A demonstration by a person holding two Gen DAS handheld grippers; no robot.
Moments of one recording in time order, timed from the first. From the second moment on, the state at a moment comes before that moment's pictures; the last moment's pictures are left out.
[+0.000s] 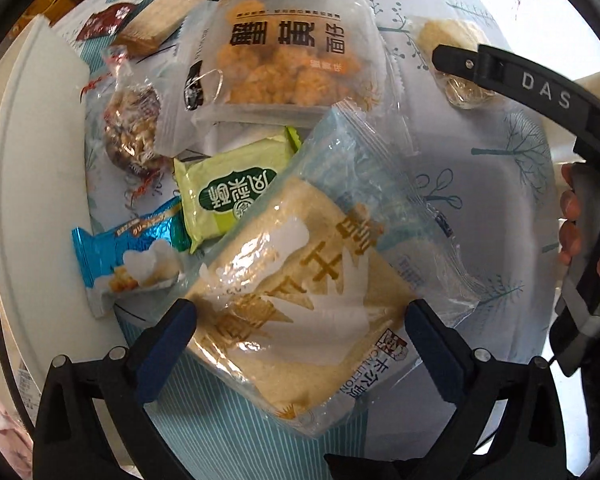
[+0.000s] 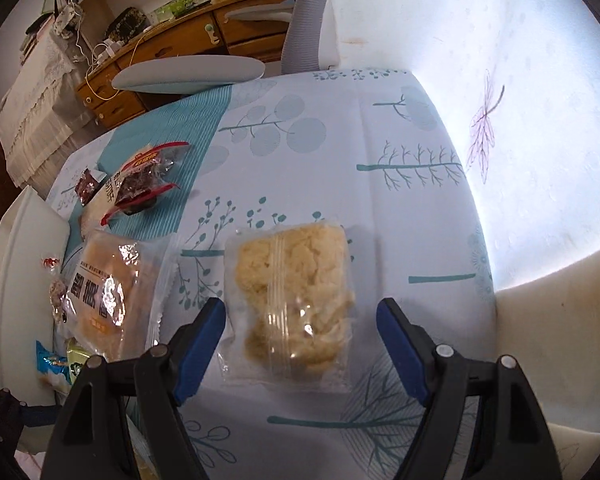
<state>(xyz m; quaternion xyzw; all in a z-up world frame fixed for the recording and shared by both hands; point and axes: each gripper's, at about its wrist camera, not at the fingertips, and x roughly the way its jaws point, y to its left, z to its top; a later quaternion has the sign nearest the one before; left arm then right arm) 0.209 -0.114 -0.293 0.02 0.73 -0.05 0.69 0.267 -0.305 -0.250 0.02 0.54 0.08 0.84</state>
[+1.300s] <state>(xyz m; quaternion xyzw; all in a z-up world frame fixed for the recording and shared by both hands) 0.120 -0.116 -0.259 0.02 0.62 -0.04 0.78 0.220 -0.307 -0.222 0.05 0.58 0.10 0.81</state>
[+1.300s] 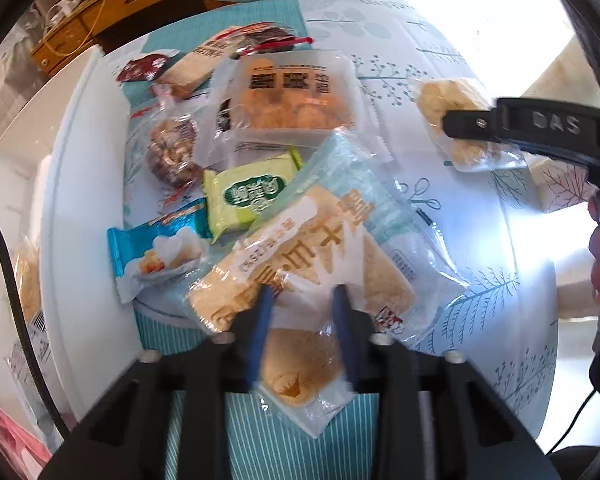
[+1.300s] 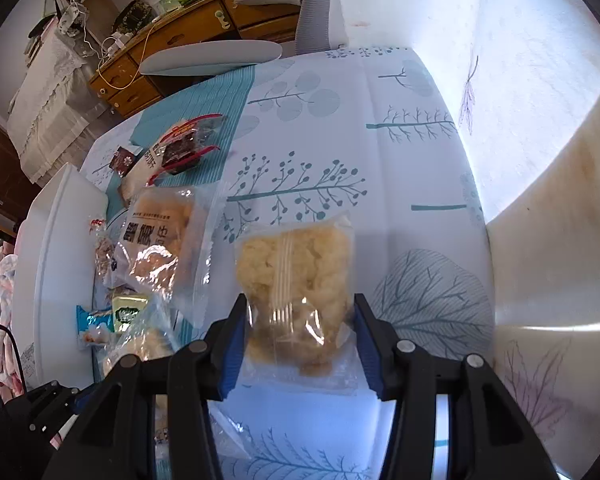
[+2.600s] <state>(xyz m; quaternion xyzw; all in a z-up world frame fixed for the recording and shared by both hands) 0.094 0.016 -0.043 -0.12 0.49 -0.08 0.86 0.119 -0.206 -0.114 0.03 0.50 0.19 0.84</state>
